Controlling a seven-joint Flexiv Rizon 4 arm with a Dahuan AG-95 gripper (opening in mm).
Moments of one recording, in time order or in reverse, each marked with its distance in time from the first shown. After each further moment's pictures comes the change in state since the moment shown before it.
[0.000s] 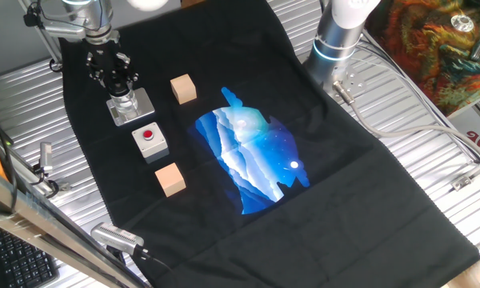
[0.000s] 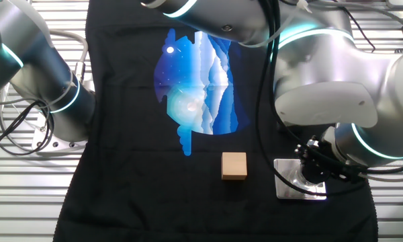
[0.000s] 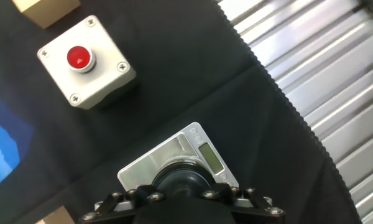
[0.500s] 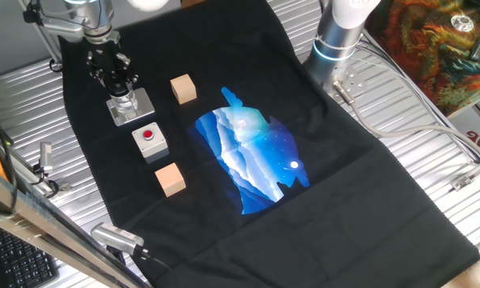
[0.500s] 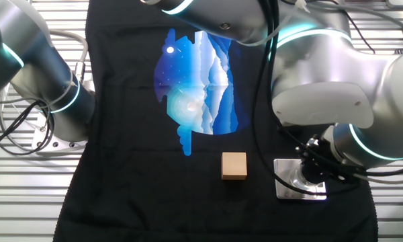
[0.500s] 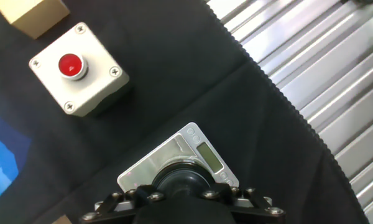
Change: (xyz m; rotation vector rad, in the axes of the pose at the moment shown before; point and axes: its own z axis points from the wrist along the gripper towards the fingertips) arm 0.000 0.000 0.000 0.006 -0.009 0.075
